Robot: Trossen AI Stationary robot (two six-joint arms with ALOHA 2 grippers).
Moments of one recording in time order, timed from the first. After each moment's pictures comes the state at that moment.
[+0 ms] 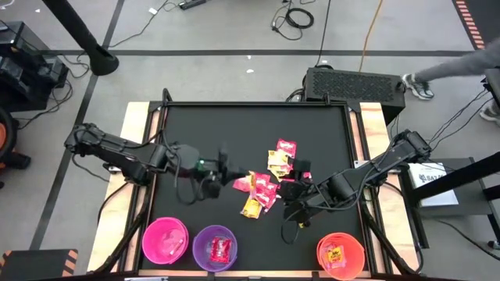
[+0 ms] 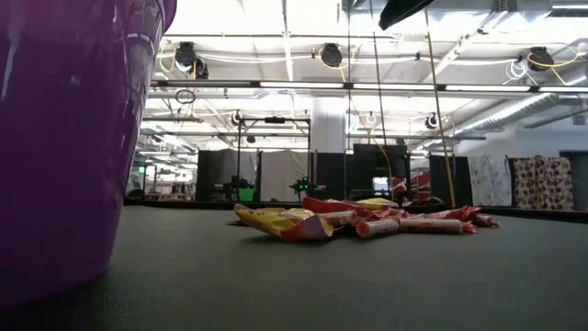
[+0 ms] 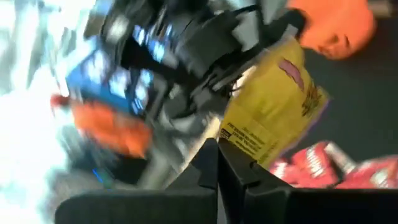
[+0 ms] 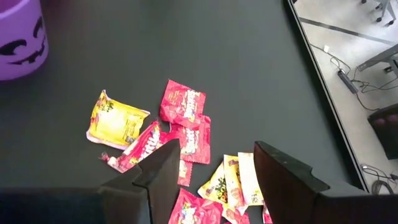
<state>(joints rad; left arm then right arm) -0.25 1.31 1.14 -0.03 -0.21 0.94 0.49 1.55 1.38 -0.87 0.68 0.38</state>
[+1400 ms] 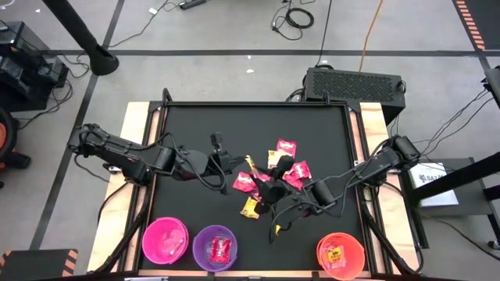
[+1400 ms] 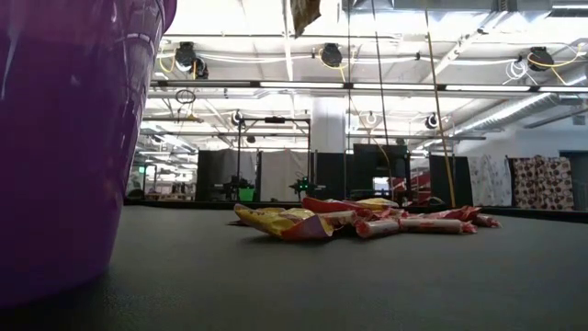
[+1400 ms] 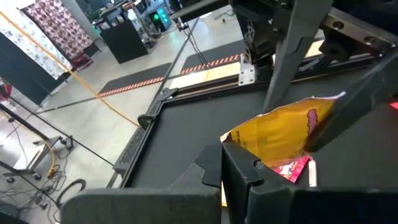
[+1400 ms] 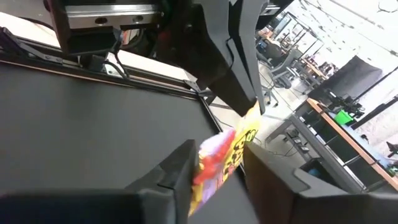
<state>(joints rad) -0.25 1.35 1.14 -0.13 -0.53 0.22 0.45 1.68 1.38 -0.18 1.07 -0.10</state>
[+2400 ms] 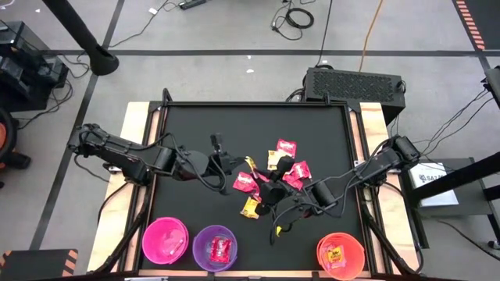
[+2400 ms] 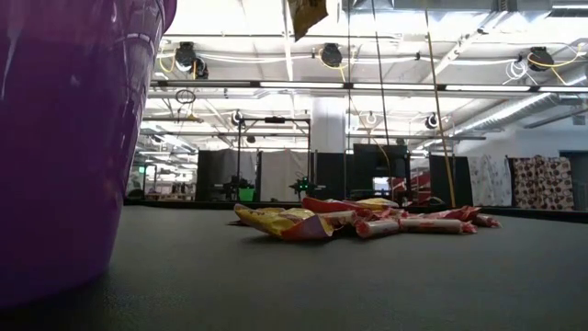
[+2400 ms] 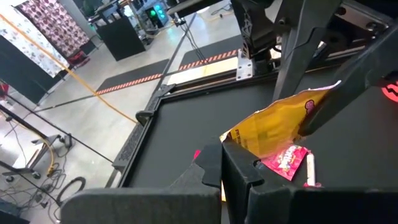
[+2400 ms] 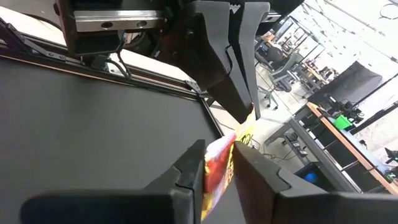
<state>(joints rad) -0.25 1.35 1.14 -0.15 -0.52 0.22 0.46 1.68 1.38 -0.18 1.07 -0.13</state>
